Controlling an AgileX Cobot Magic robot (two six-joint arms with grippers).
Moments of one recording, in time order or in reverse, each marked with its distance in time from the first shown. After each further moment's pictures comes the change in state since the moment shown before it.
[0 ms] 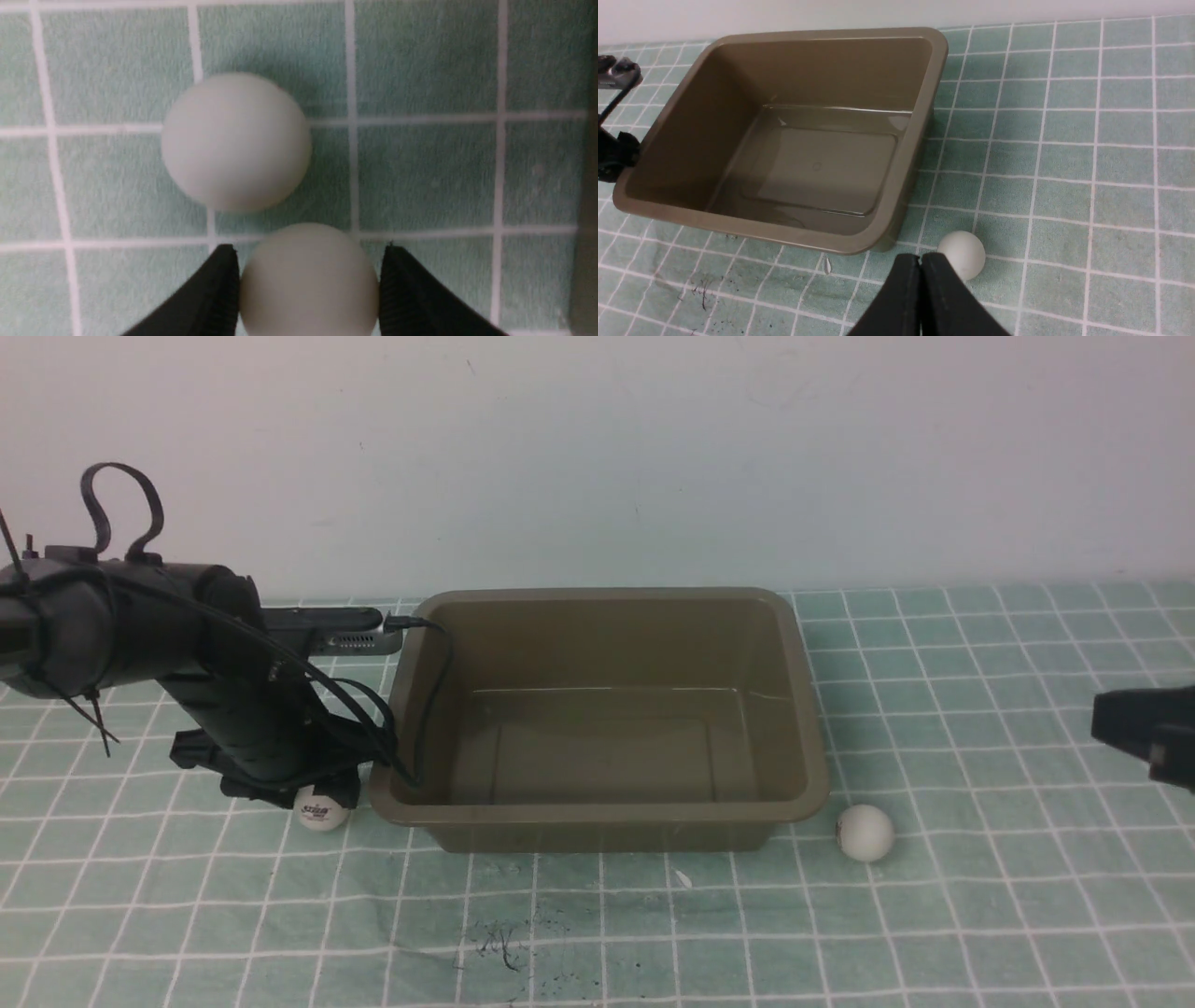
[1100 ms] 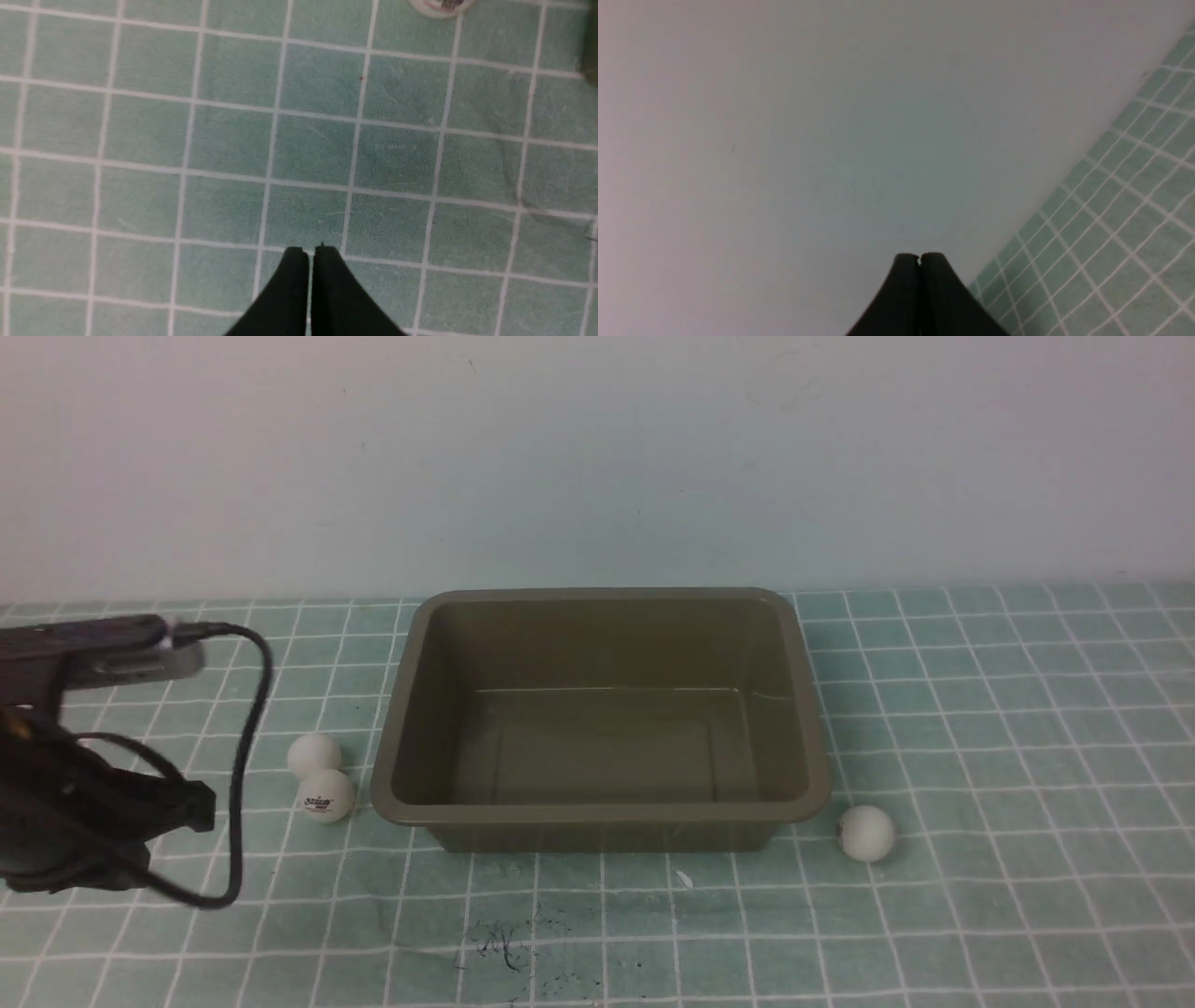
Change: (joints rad) right arm 0.000 -0.904 0.708 0.454 -0.618 0.269; left arm 0.117 -0.533 0.306 0.016 0.204 -0.024
